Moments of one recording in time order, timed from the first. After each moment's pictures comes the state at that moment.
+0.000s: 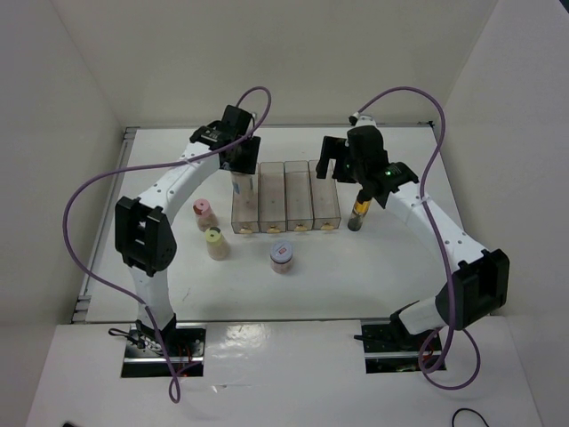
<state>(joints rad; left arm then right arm) -0.40 1.92 1.84 -0.83 -0.18 -0.20 0.42 1.42 1.32 -0.47 0.13 0.42</state>
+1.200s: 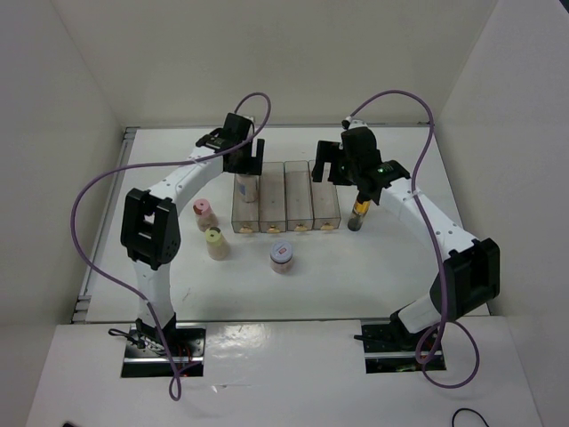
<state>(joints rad) -0.37 1.99 1.75 -0.63 -0.14 -0.24 0.42 1.49 1.32 -0.47 0.09 0.42</state>
